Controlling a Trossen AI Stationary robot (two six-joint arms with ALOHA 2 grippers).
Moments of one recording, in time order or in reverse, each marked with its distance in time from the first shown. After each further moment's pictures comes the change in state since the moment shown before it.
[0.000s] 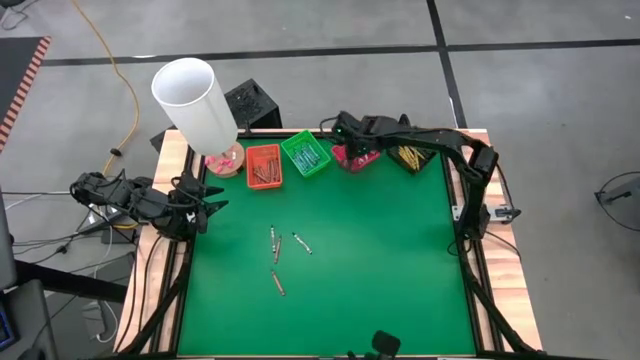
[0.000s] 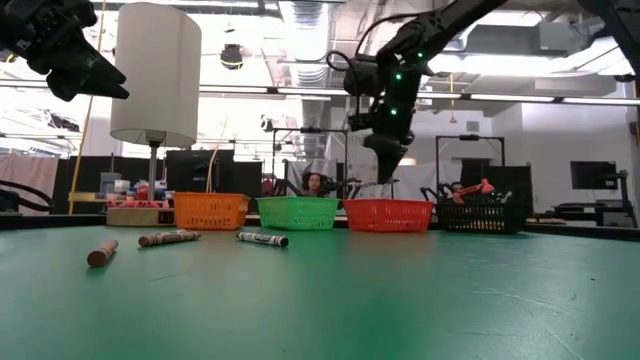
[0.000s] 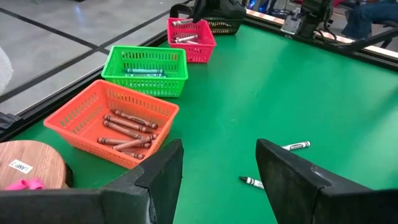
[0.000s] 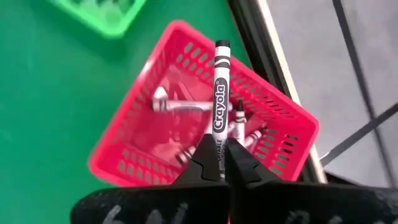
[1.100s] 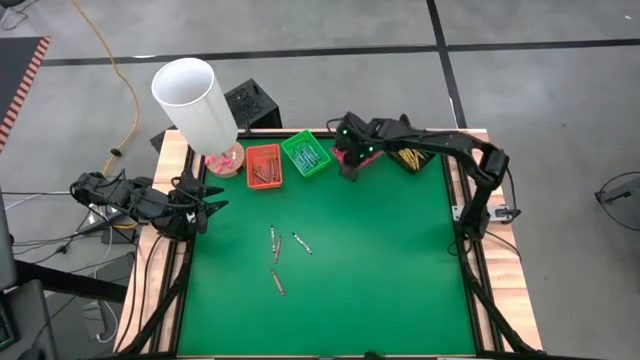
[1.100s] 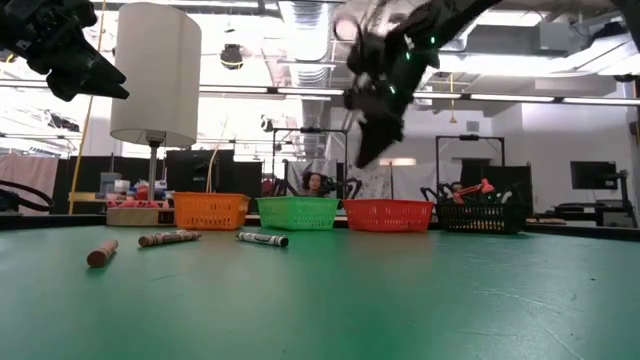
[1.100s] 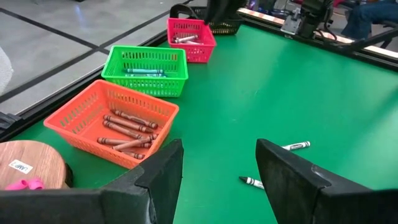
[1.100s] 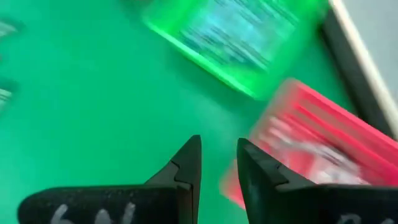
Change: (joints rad) left arm 0.000 0.000 0.000 0.000 0.000 0.000; right arm 0.065 -0.096 -0.079 0.133 -0.324 0.086
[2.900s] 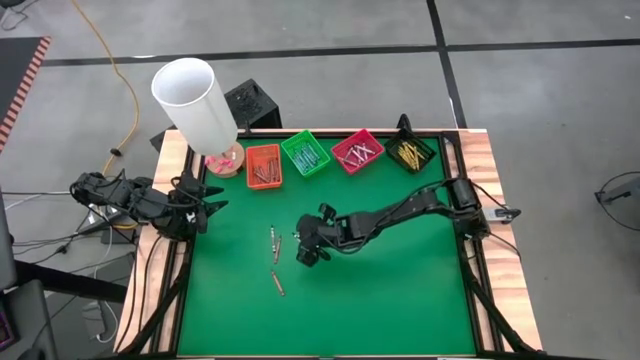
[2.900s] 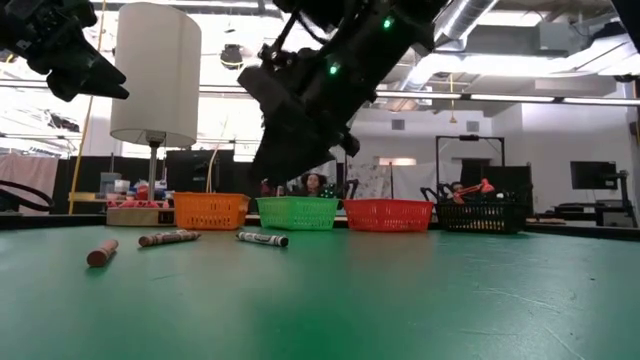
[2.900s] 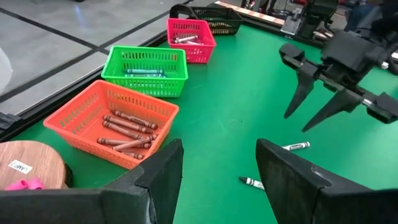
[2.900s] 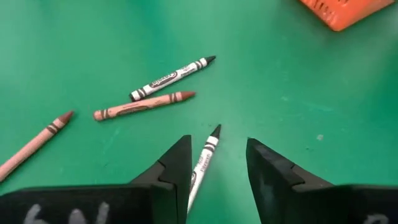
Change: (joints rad) left arm 0.000 0.000 0.000 0.000 0.000 0.000; right arm 0.626 0.263 0.000 0.448 0.449 0.514
